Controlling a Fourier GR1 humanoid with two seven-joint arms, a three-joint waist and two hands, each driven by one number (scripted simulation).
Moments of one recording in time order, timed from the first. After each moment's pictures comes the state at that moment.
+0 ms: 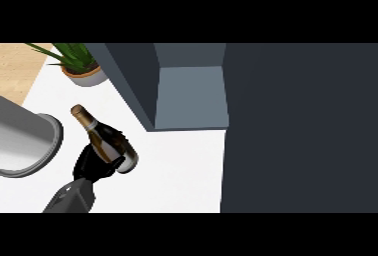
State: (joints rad) left arm -0.41 0.16 0.33 -0.37 0.21 -0.63 -0.61; right arm 0.34 -0.14 0.12 -2.40 -0.30 0.26 0.21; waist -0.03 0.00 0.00
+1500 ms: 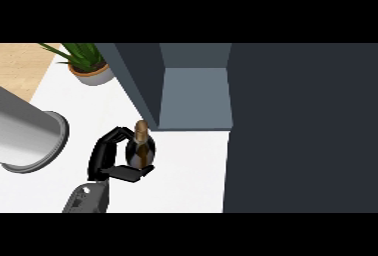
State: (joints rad) left arm -0.21 0.04 0.09 -0.94 -0.05 0.00 -0.60; right arm 0.43 -0.15 0.13 -2.40 -0.29 0.28 0.17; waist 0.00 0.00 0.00
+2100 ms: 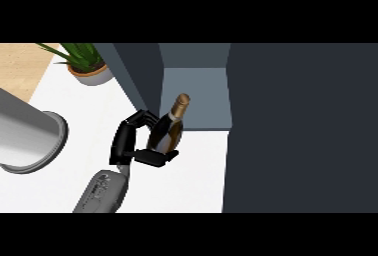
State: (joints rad) left arm -0.28 0.01 -0.13 -1.10 -0.07 0.24 -0.30; right arm 0.39 -0.16 0.07 -2.40 -0.30 0.28 0.21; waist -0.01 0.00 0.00
